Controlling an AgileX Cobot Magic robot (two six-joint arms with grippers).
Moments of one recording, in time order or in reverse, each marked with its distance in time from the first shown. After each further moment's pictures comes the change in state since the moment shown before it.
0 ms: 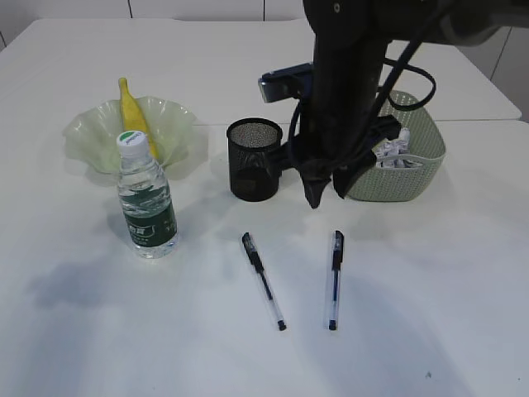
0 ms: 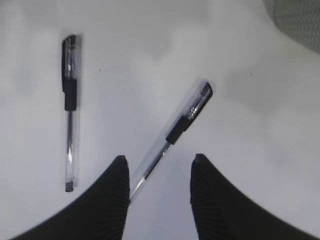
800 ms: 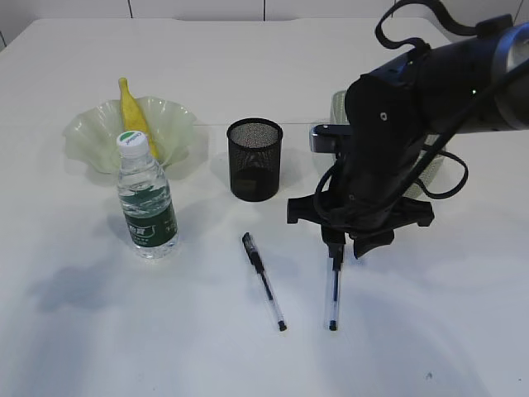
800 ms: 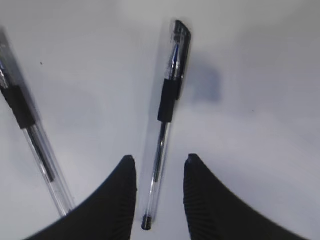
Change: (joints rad) left arm 0.000 0.000 0.000 -0.036 0.023 0.000; right arm 0.000 -0.128 0.454 -0.030 -0.369 0.445
